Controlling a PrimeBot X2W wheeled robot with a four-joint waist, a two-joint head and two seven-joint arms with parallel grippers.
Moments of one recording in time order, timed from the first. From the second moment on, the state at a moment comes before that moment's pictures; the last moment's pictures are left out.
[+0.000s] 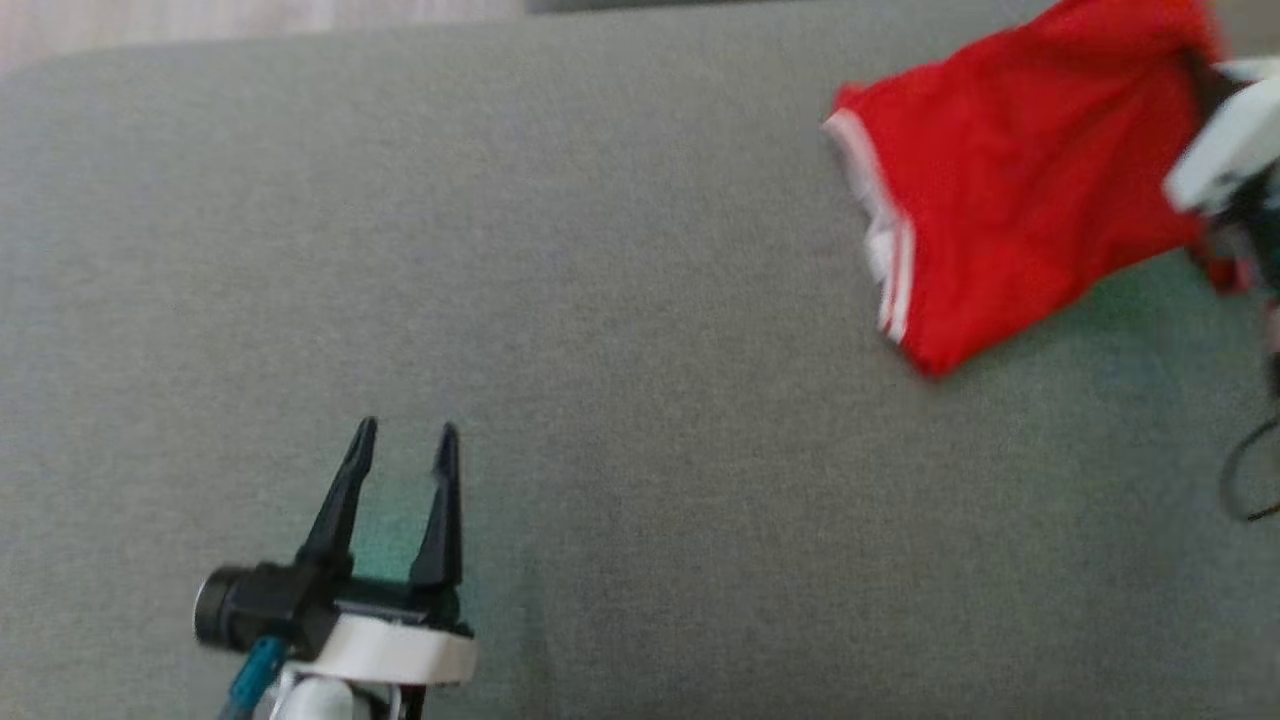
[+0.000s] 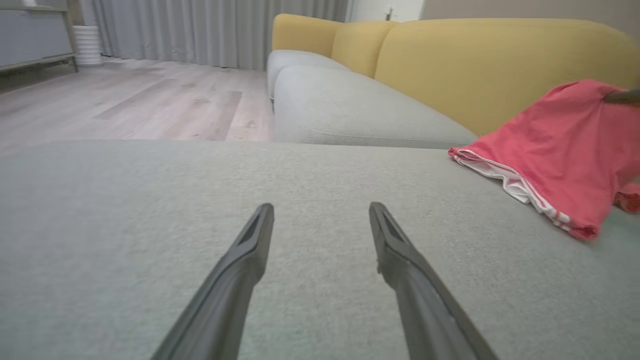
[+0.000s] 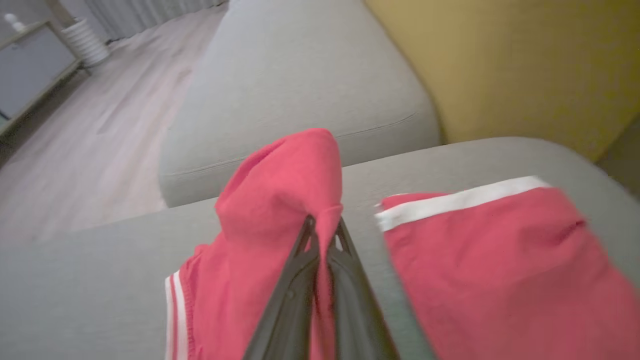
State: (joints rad) left arm -0.01 0.05 -0.16 0.17 -0.17 -0.11 -0.25; right arm -0.86 -0.31 0.02 0.80 0.44 0.13 0.35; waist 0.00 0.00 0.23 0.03
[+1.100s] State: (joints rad) left arm 0.05 0.06 -0.02 0.16 -0.17 -0.08 -0.25; right arm -0.38 -0.13 -0.17 0.22 -0.05 0.13 -0.02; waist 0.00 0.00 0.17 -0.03
